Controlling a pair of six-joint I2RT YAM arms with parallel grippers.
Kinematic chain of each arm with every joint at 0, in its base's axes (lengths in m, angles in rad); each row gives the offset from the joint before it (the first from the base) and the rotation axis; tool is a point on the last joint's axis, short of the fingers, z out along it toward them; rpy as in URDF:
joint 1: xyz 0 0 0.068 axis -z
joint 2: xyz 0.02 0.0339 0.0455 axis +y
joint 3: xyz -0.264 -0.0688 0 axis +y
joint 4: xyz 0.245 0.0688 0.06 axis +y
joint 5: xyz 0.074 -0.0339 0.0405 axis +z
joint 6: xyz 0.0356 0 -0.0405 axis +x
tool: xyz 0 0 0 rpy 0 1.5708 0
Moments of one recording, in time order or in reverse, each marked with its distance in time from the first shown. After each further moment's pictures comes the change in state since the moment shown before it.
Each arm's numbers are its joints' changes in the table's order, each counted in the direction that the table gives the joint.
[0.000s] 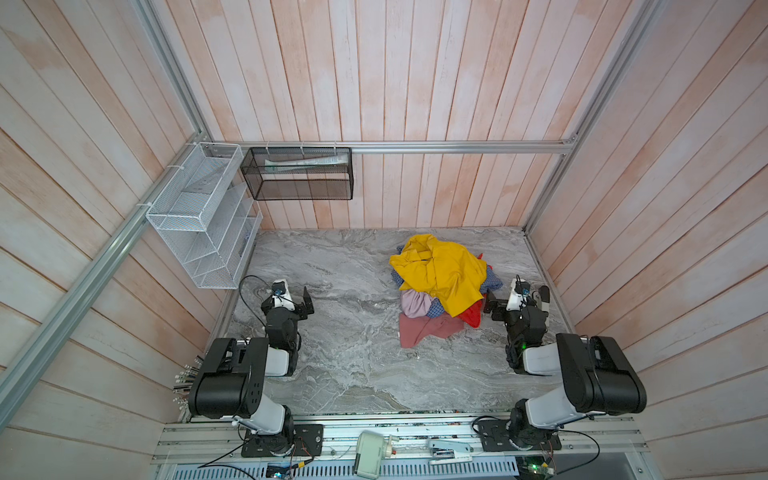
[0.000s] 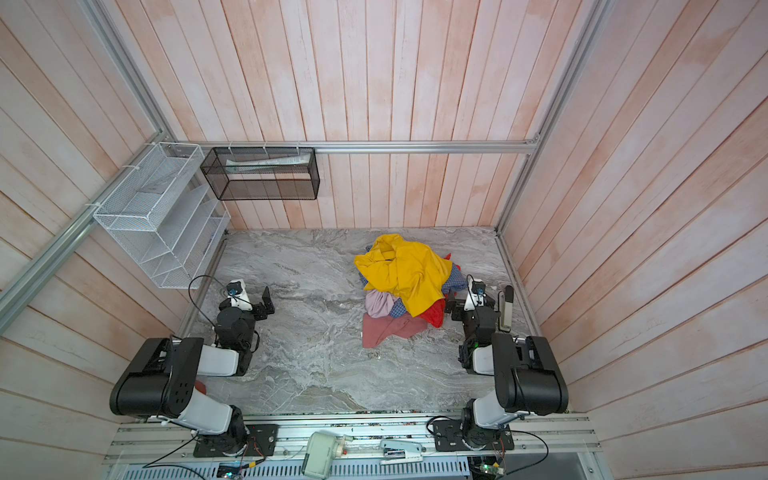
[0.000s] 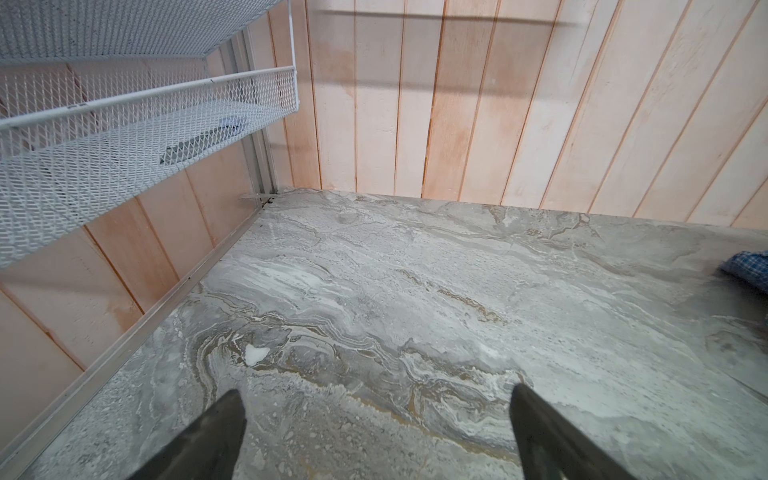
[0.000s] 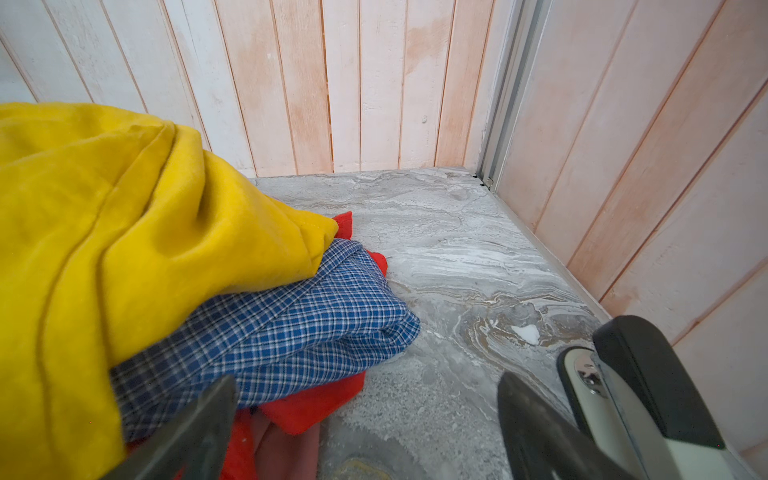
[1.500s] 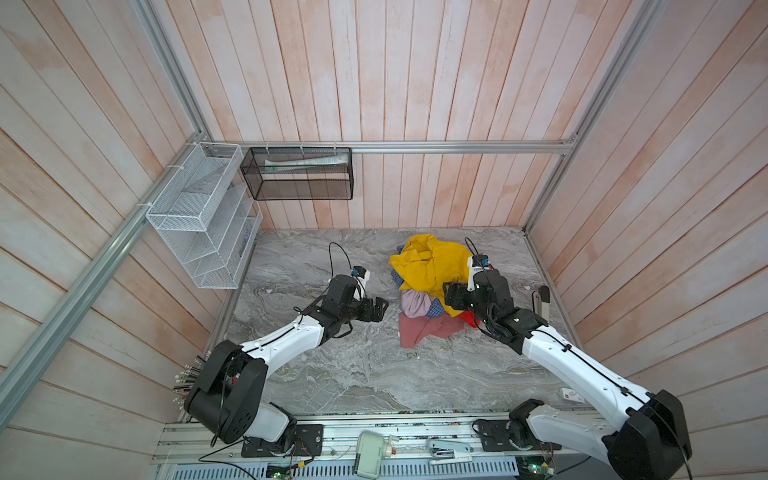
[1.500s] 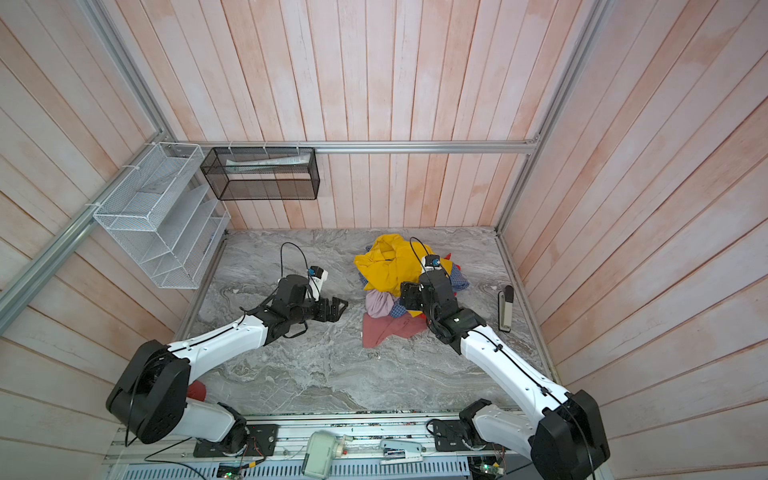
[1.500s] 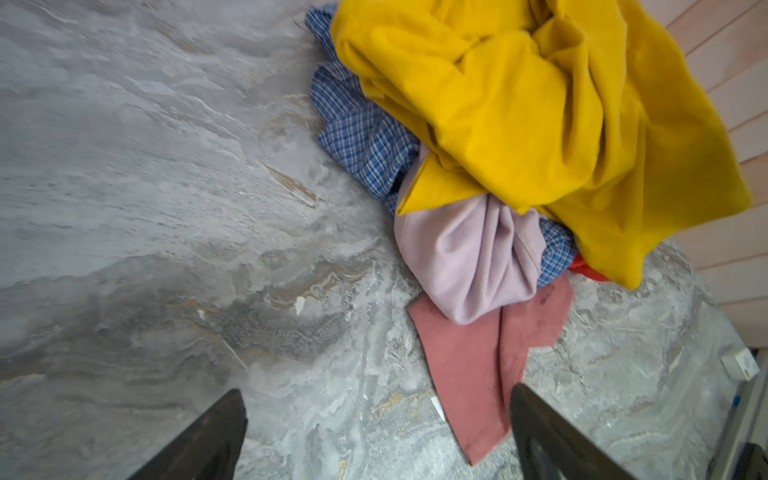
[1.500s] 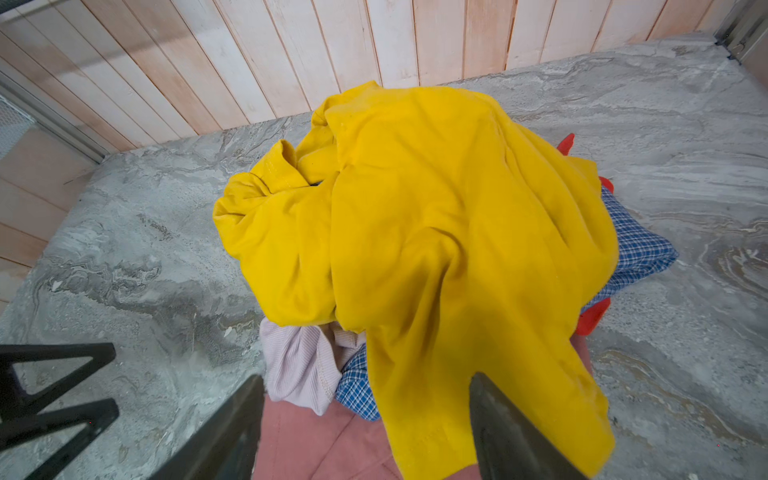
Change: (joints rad) left arm 0.536 -0.067 -0.544 1.131 -0.356 -0.274; right arm -0.585 -0.382 -0.581 1.354 -0.237 0.426
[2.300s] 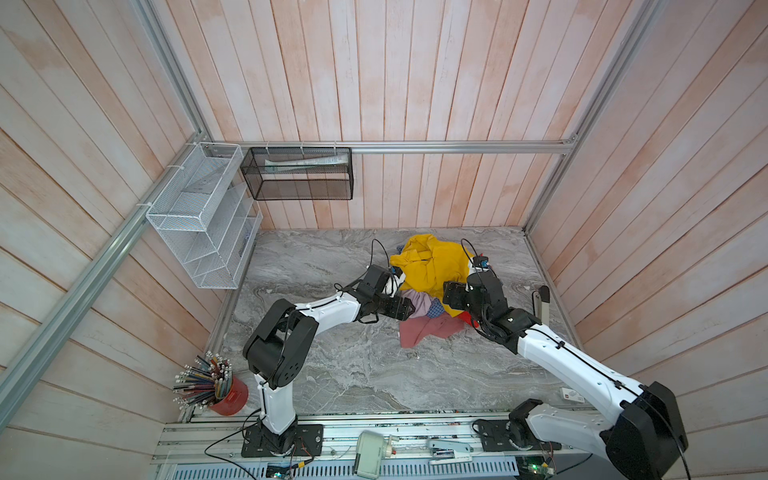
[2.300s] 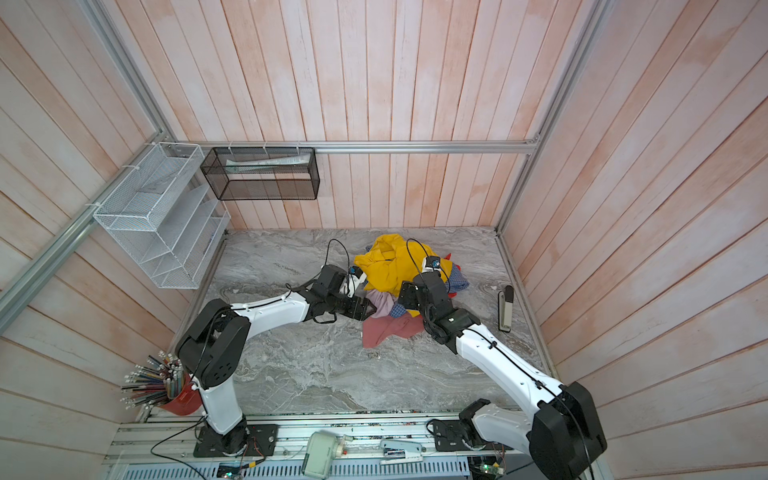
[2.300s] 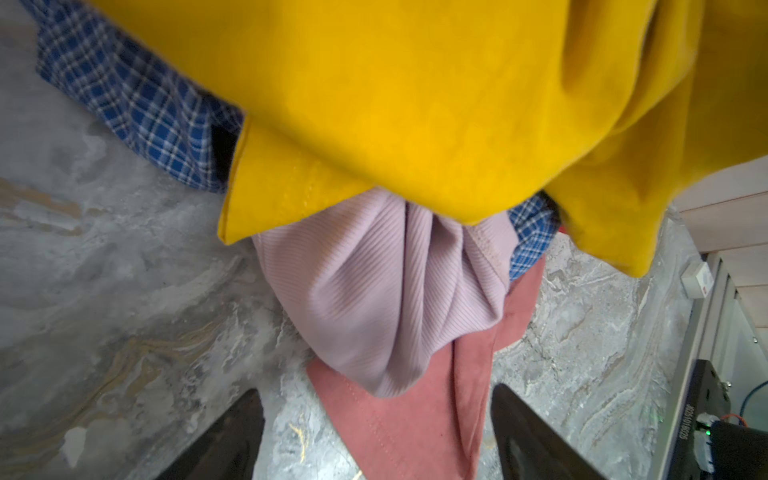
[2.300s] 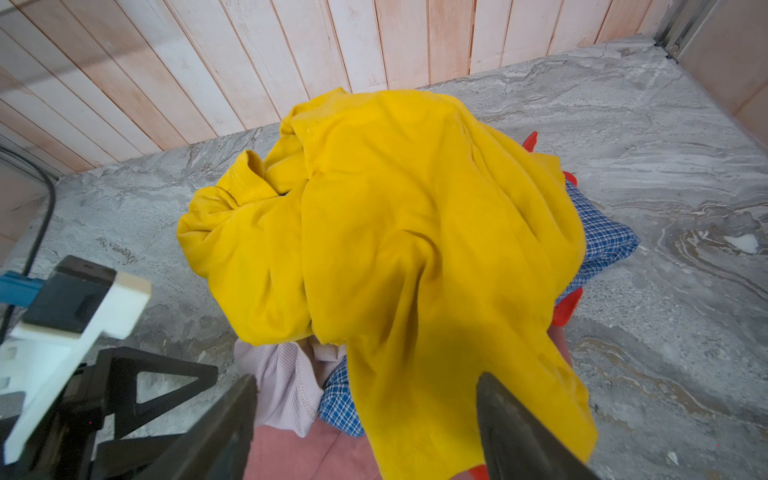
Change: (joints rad) left arm 0.089 0.396 -0.356 0.120 -0.164 0.058; right arm -0.032 0.031 0.008 -0.025 -0.110 0.048
